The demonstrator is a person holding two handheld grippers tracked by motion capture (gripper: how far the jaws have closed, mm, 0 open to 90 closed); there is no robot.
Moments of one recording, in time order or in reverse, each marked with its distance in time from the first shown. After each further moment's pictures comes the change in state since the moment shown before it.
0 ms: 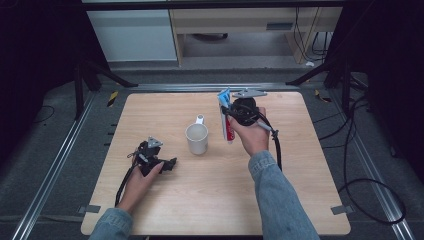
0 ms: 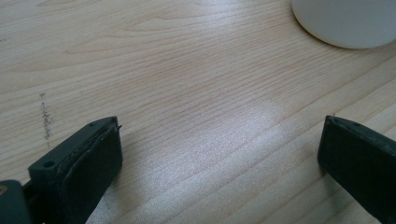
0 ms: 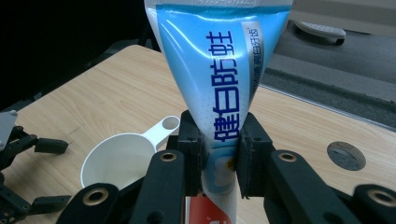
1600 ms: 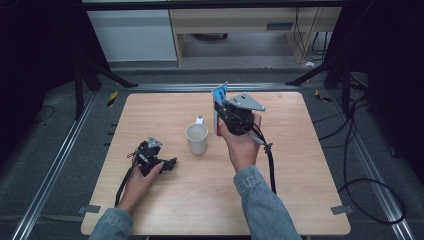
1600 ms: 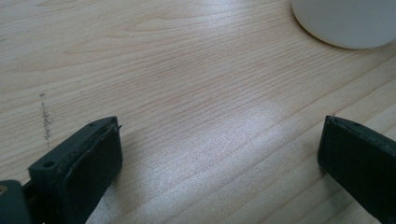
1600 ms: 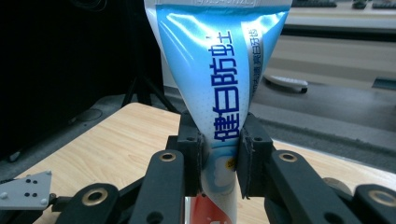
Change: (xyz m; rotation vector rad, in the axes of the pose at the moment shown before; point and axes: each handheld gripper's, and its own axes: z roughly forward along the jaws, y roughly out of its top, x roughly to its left) left arm 0.000 0.000 0.000 -0.003 0.000 0.000; right arm 0.056 0.008 -0.038 -0.243 -0.115 0.026
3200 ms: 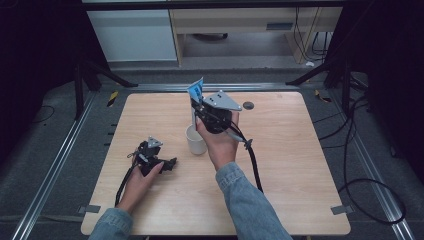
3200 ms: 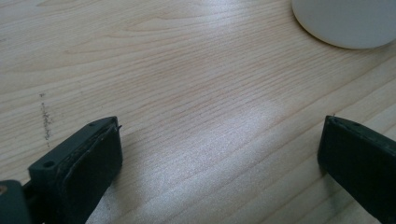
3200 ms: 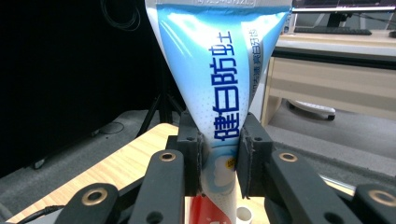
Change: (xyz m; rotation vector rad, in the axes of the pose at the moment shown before) left arm 0.000 0.000 0.000 -0.003 0.001 -0.005; right arm 0.045 0.010 0.024 -0.085 0.095 -0.036
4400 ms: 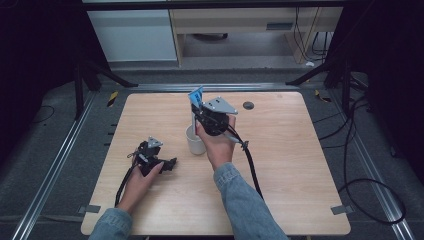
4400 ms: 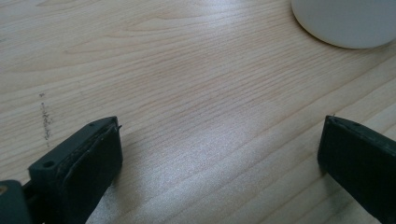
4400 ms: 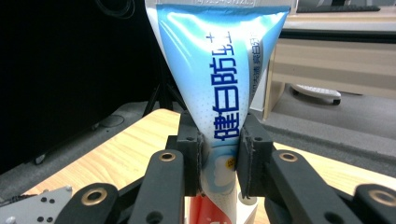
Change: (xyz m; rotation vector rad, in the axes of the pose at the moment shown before) left arm 0.000 0.000 0.000 0.004 -0.002 0.006; right arm -0.009 -0.035 0.027 0.041 -0.001 0.042
